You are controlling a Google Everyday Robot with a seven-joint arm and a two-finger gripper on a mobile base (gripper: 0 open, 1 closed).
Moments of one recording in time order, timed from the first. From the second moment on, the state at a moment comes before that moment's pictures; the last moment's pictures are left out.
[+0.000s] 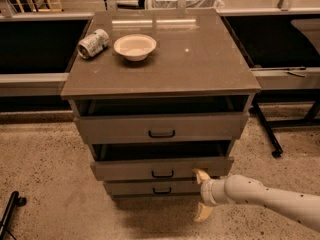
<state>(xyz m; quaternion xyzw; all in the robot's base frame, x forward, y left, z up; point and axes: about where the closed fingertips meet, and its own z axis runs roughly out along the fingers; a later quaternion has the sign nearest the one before) 0.505 -0.142 0.366 -0.68 0.66 0.07 0.31</state>
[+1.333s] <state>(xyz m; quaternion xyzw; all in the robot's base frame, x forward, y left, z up) 0.536 -0.134 0.376 -0.69 0.66 0.08 0.28</state>
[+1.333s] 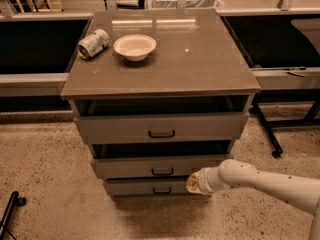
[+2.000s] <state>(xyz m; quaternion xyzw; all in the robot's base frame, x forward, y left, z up) 0.560 -0.144 0.389 -0.69 0.66 0.05 0.31</state>
